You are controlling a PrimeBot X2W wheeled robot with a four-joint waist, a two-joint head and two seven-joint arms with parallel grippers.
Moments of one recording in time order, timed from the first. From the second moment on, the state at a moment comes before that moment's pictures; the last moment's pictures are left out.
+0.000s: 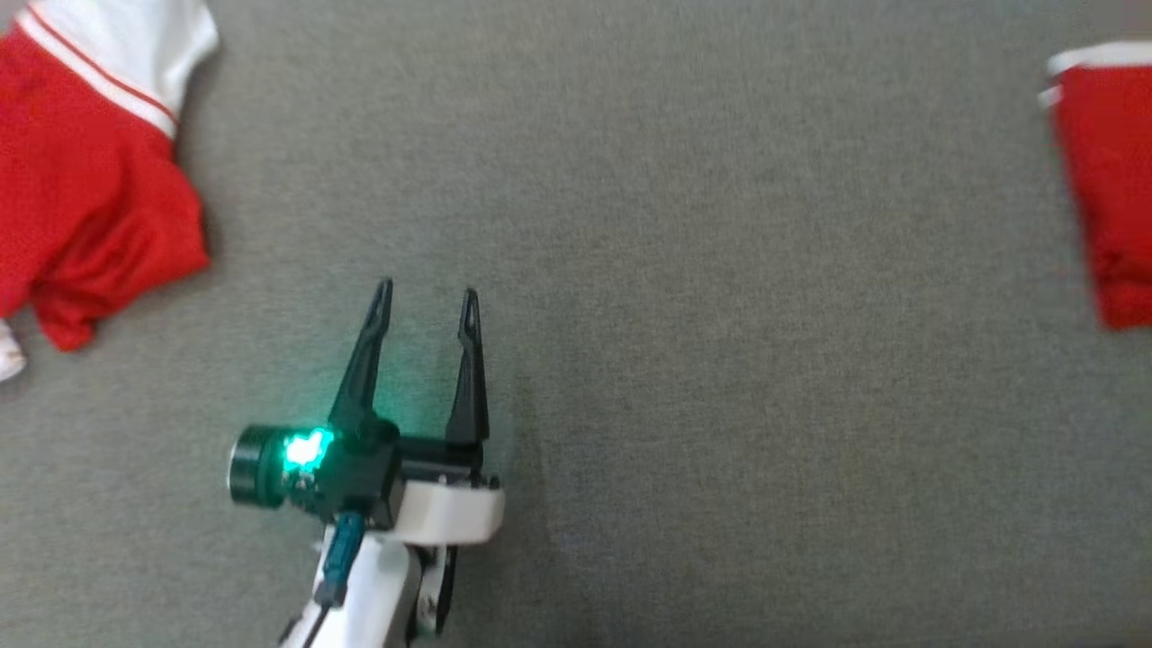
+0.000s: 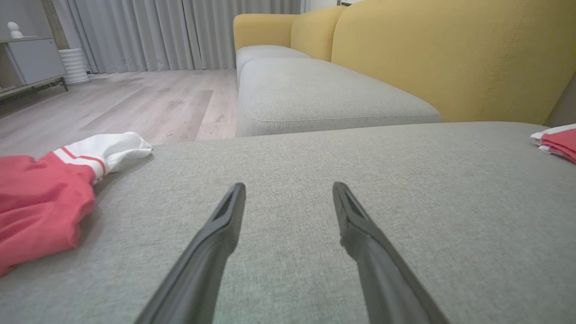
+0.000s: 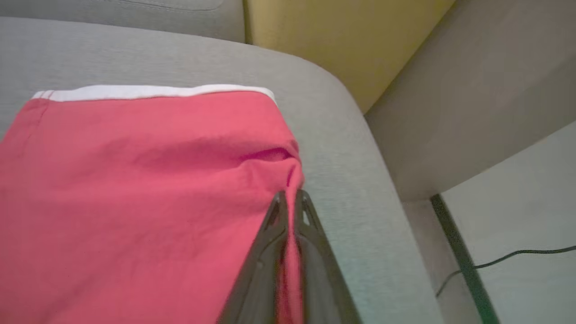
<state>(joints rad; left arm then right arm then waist) -0.19 0.05 -0.39 0.12 -0.11 0.22 -0.26 -0.56 -0.79 0.17 0.78 0.52 0.13 0.04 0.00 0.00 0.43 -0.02</state>
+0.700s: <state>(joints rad) -0.14 0.05 -0.42 0.16 -0.17 0.22 -0.26 -0.47 -0.28 -0.02 0.77 0.17 0.13 -0.19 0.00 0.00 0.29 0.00</state>
